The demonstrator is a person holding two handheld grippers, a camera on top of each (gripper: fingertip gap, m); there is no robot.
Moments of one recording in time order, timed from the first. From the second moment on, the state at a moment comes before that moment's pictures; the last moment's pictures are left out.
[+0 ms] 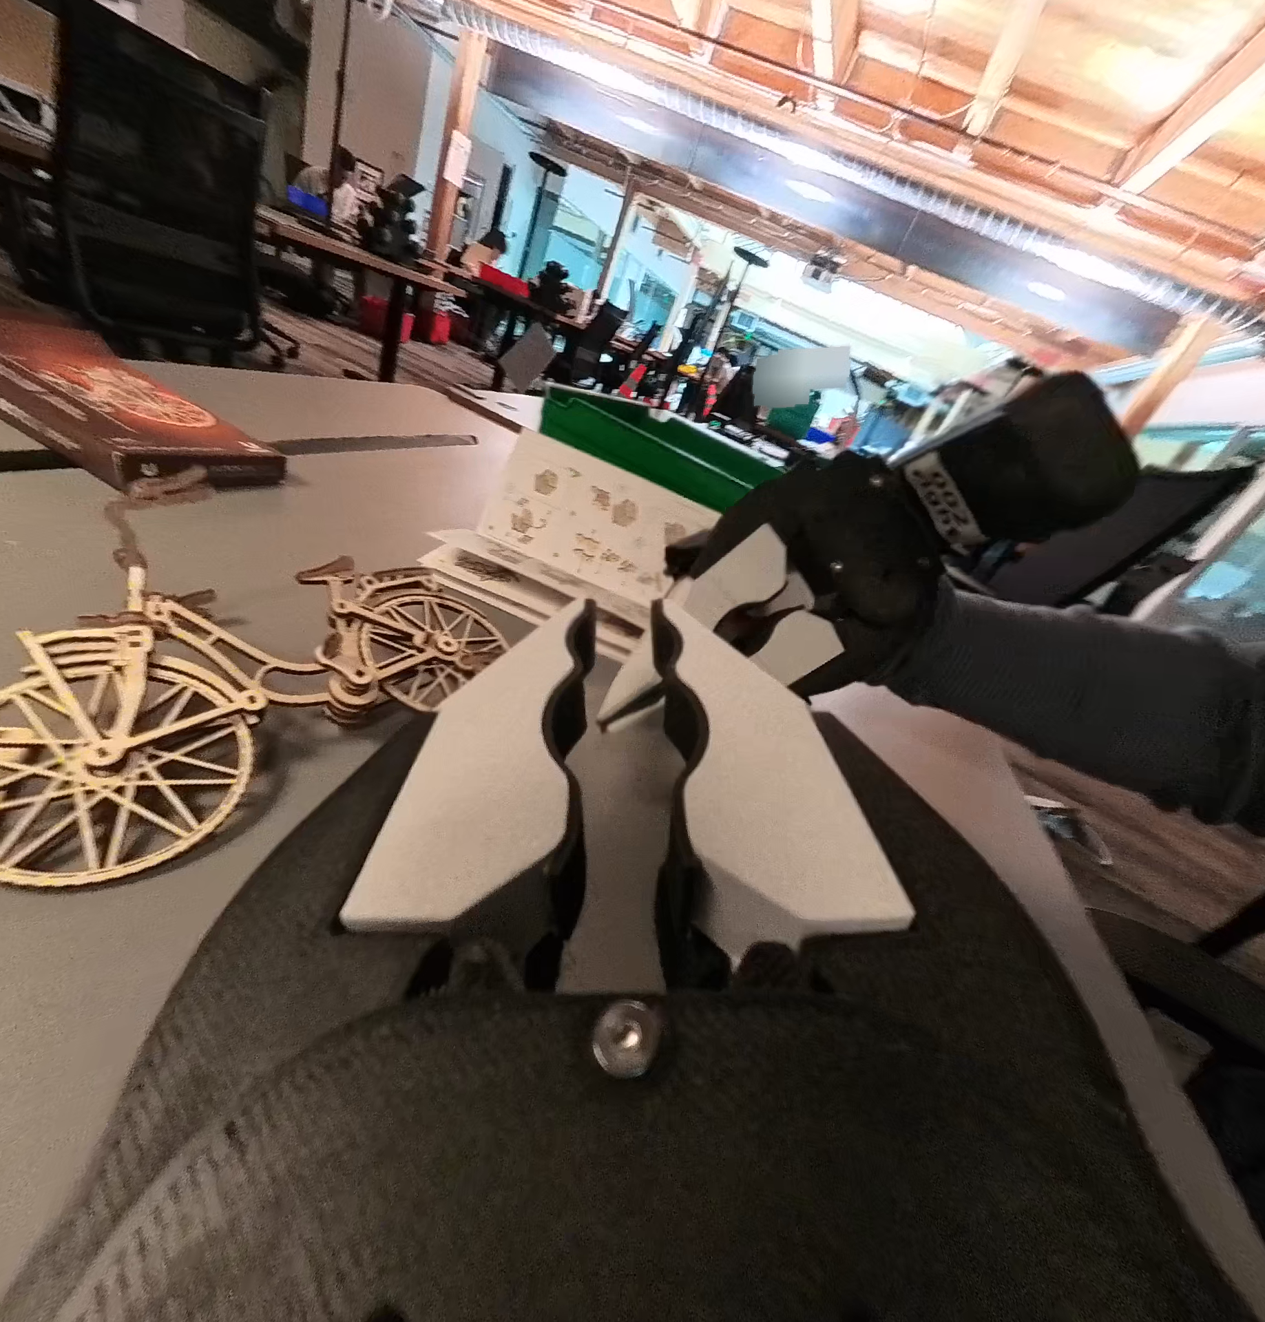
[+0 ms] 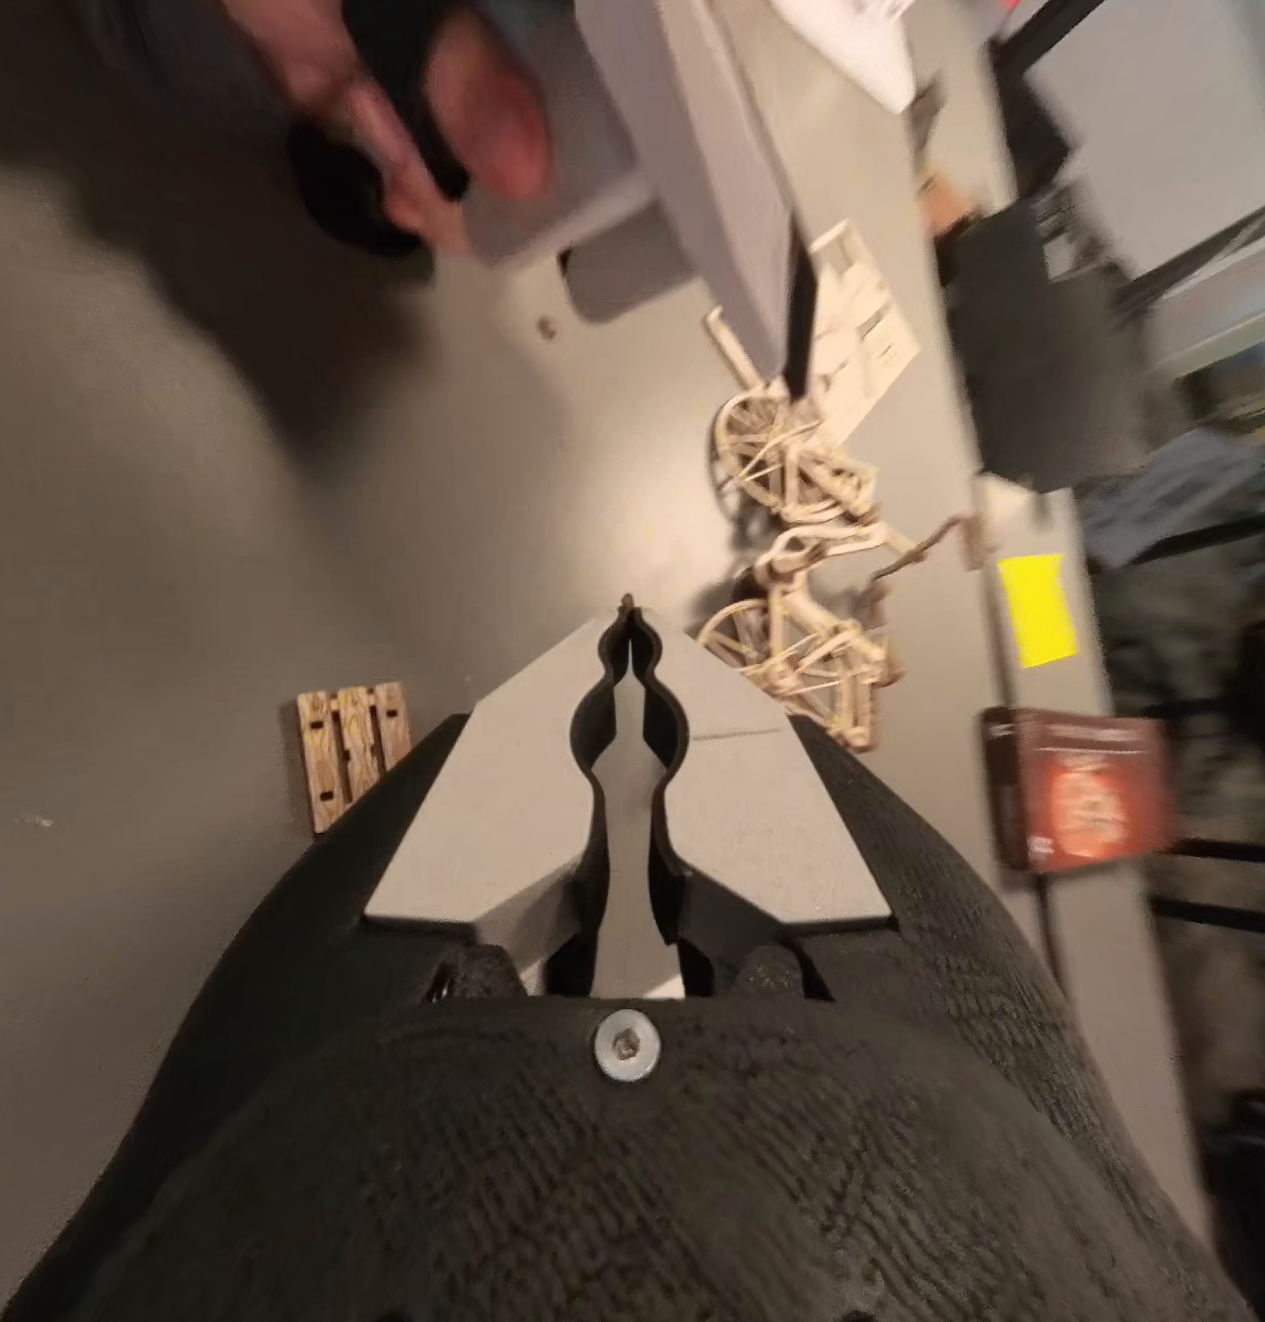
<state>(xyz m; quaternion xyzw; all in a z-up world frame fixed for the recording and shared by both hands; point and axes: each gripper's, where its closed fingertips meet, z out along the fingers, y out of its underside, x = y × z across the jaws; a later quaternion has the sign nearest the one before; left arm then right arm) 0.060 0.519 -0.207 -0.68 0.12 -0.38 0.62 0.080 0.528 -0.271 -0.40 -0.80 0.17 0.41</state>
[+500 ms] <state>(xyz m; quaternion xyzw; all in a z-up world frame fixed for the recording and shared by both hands) 0.097 0.498 -0.210 -0.66 0.18 -0.50 0.53 0.085 0.502 -0.213 -0.28 -0.77 0.06 0.56</state>
